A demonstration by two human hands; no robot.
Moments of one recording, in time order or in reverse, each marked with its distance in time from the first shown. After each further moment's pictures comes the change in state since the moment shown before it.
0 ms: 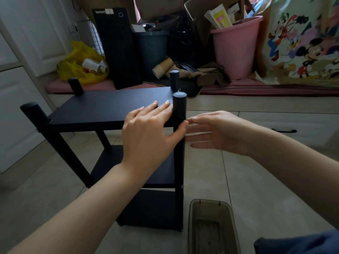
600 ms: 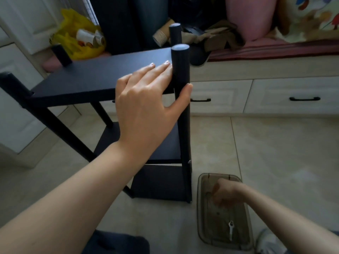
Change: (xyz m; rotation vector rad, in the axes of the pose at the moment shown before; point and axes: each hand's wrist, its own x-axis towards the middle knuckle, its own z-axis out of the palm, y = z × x) left_hand -0.007 0.000 0.010 0.018 0.104 0.030; right_hand 0.025 0.266 -0.032 -0.820 -0.151 0.701
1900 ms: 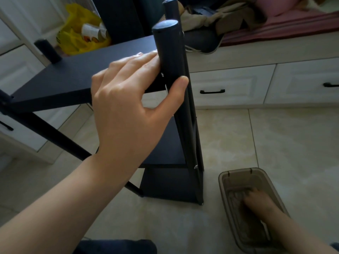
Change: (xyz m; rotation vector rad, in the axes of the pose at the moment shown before) left_hand 0.000 0.000 -0.002 -0.097 -0.056 -0.017; right_hand 0.118 0.114 0.028 -1.012 0.269 -0.096
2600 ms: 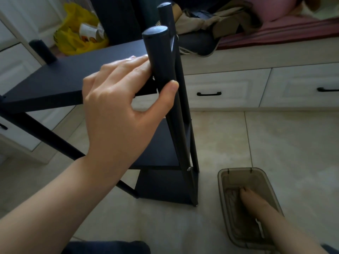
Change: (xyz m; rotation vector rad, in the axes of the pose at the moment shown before) left_hand 0.001 -0.003 0.000 -0.031 -0.023 0.014; right_hand 0.016 0.012 0.004 0.530 0.022 0.152
